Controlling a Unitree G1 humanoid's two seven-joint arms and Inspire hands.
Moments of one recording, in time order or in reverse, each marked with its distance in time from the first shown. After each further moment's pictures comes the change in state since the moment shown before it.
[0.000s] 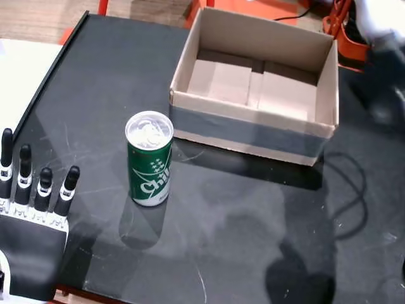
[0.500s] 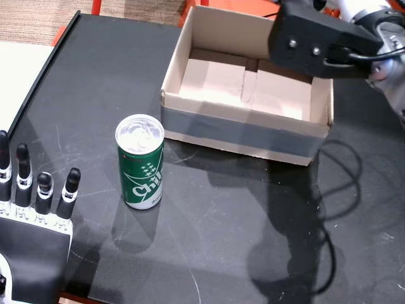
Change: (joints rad) left arm 0.054 -0.047 -0.022 -0.092 -0.036 0.029 -0.002; right arm -0.080 0.049 0.227 0.131 -0.136 0.511 0.130
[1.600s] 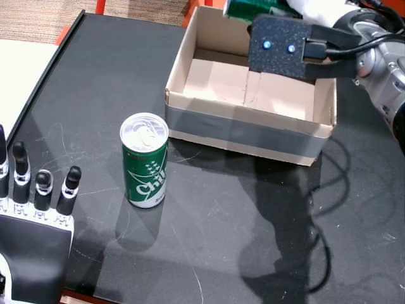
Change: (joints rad) left arm 0.037 -0.009 -0.056 -0.091 -0.045 -0.007 0.036; right arm -0.013 0.015 0.042 0.001 0.026 0.060 0.281
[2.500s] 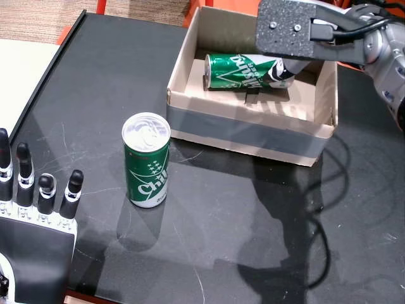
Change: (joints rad) left arm -0.005 0.002 -0.002 0.025 -0.004 0.000 -0.002; right arm -0.027 -0.002 -0.006 0.000 0.043 0.101 0.197
